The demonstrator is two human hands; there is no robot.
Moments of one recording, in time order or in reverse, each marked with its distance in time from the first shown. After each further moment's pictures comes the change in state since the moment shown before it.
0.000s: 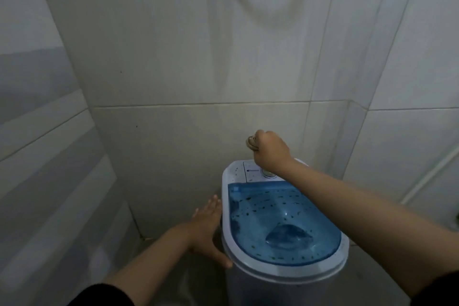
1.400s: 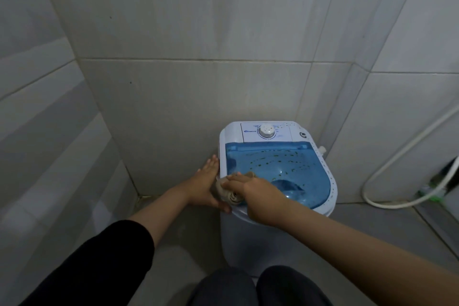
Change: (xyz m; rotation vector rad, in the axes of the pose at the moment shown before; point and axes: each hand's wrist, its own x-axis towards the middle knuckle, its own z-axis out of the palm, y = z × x) left_hand 0.028 -0.021 0.030 -0.183 0.211 0.089; right_hand -0.155 -0.023 0.042 -0.064 -0.442 -0.400
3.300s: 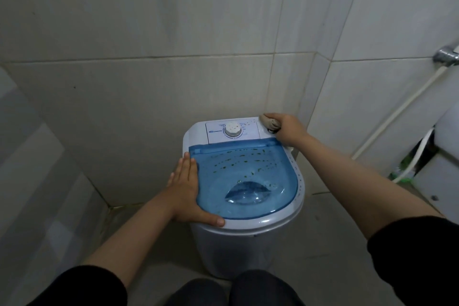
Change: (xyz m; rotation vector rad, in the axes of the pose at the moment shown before) left_hand -0.006 0.072 -0.001 0.178 -0.080 -0.154; right_hand 0.025 0.222 -0.054 0.263 0.298 0.618
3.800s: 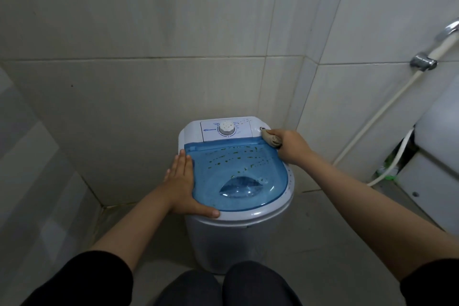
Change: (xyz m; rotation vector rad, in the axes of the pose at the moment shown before) left_hand -0.018 0.014 0.009 -0.032 -0.011 0.047; right_hand -0.086 0.025 -0.002 -0.128 0.009 0.024
